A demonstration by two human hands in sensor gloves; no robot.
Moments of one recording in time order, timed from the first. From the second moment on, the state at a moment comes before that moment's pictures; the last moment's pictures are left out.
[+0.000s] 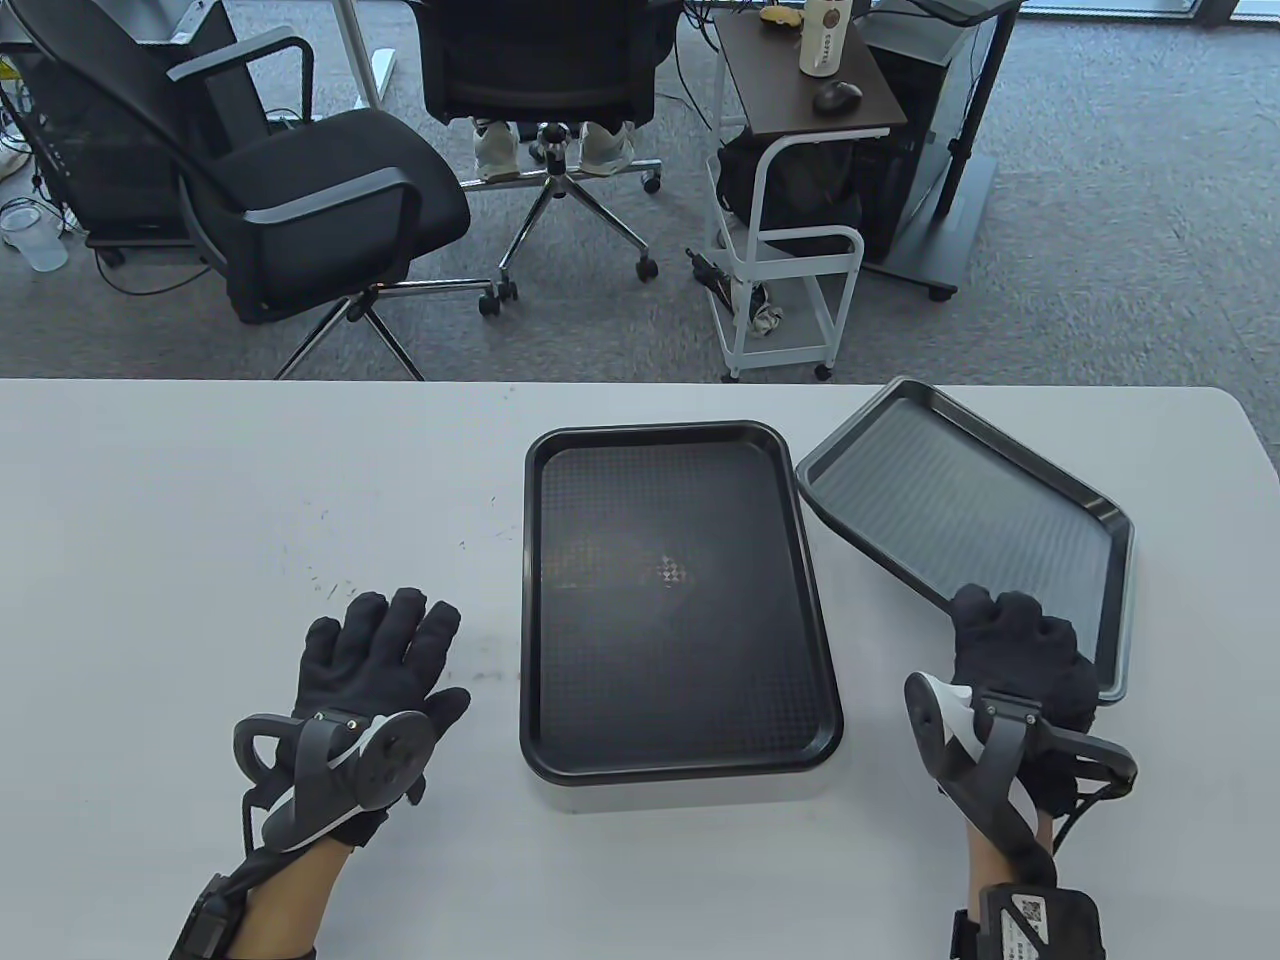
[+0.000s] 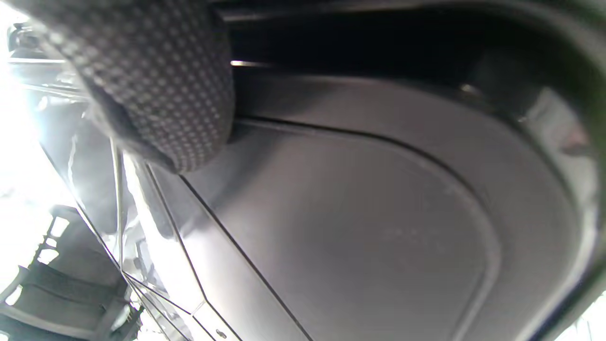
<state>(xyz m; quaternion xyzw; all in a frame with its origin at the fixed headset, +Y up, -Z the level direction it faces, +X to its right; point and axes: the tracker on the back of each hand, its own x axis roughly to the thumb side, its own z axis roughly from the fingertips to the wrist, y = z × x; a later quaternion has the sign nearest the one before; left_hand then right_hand) -0.245 -0.665 -0.245 0.15 -0.10 -0.04 0.98 0.207 -0.623 -0.236 0.11 0.38 -0.90 0.16</state>
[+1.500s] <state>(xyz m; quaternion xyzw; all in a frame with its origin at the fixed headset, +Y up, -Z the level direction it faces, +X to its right) -0.245 -0.662 -0.246 0.13 -0.10 -0.04 0.99 0.075 -0.637 -0.204 -0.22 0.43 -0.86 0.15</state>
